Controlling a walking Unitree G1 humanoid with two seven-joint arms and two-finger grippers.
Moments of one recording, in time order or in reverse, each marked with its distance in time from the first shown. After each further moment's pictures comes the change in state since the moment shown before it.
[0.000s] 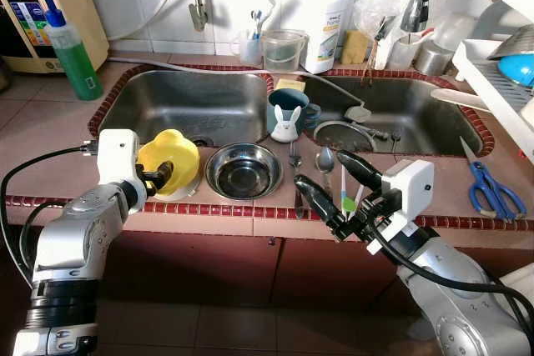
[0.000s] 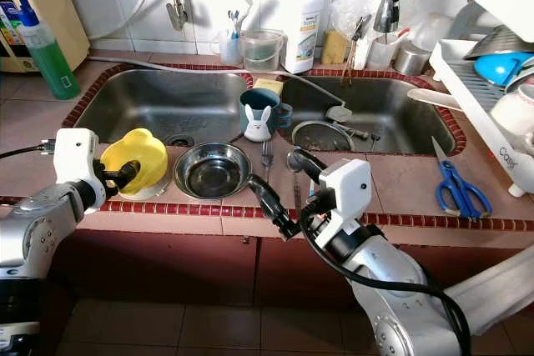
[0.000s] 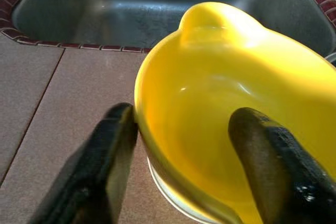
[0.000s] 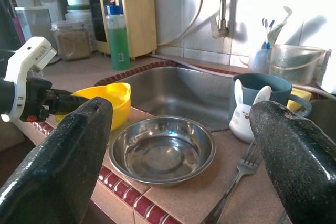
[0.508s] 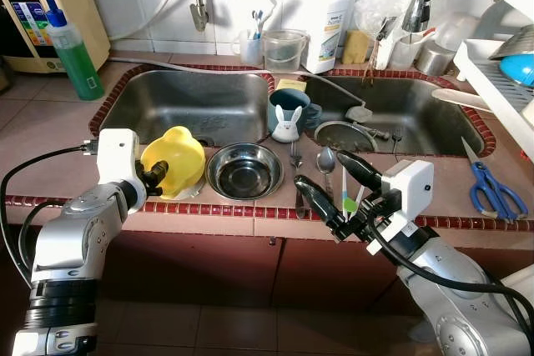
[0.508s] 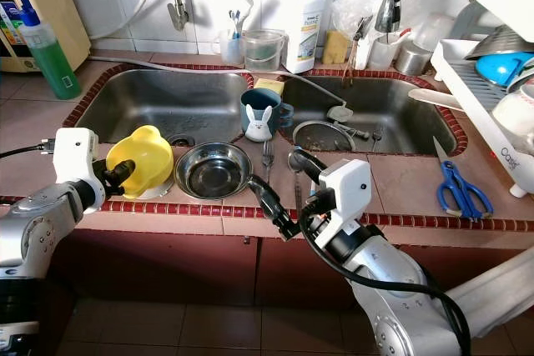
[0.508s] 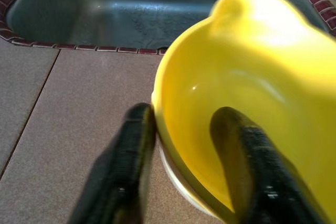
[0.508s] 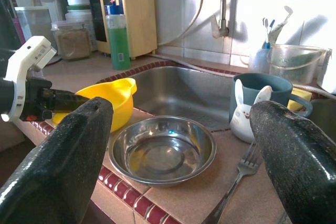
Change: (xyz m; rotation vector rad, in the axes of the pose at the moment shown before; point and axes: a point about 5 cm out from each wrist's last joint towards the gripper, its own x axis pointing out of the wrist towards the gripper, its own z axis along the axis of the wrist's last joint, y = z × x) left arm 0.000 -0.001 0.001 -0.001 0.000 -0.017; right arm 0.000 0.000 0.000 0.000 0.001 0.000
